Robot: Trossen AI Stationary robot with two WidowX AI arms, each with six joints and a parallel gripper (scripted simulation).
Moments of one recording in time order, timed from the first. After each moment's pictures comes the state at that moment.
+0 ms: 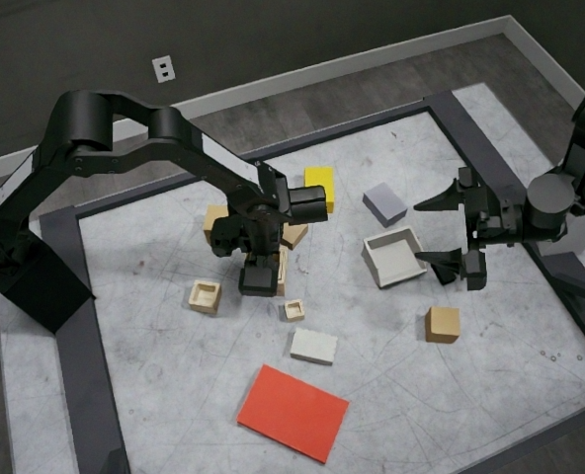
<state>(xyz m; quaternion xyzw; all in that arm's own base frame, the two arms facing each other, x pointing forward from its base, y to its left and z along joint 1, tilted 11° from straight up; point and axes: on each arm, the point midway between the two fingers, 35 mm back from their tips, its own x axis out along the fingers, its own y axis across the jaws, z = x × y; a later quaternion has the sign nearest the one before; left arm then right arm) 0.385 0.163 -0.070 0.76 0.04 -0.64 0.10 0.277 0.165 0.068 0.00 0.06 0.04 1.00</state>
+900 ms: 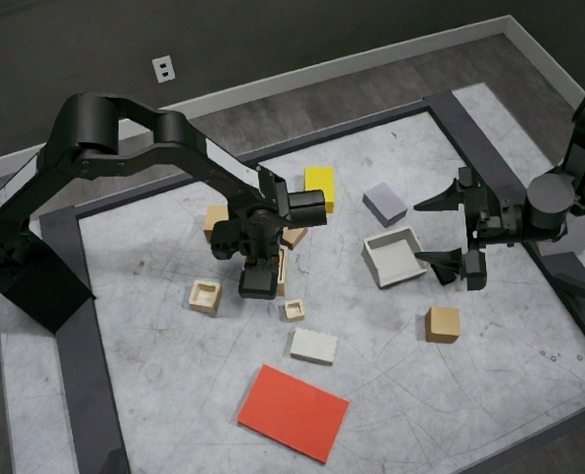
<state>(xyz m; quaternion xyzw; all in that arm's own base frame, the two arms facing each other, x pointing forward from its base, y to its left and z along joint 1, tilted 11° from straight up) 0.386 0.162 -0.080 0.76 0.04 -0.64 0.10 0.277 0.165 0.068 0.00 0.06 0.04 1.00</state>
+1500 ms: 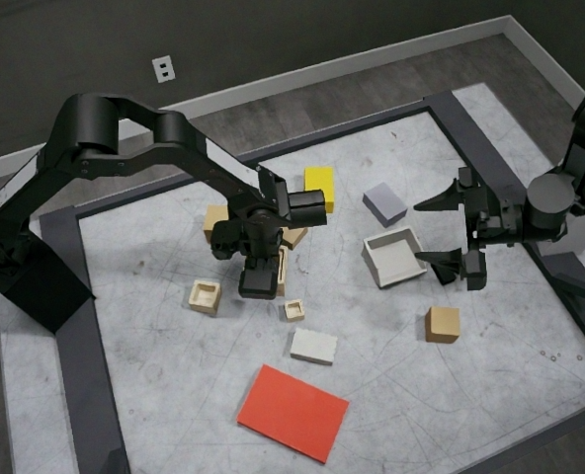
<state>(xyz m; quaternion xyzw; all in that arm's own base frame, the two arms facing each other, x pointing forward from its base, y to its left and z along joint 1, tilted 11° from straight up) 0.386 0.162 -0.080 0.76 0.04 -0.64 0.10 0.277 0.165 0.068 0.00 0.06 0.04 1.00</state>
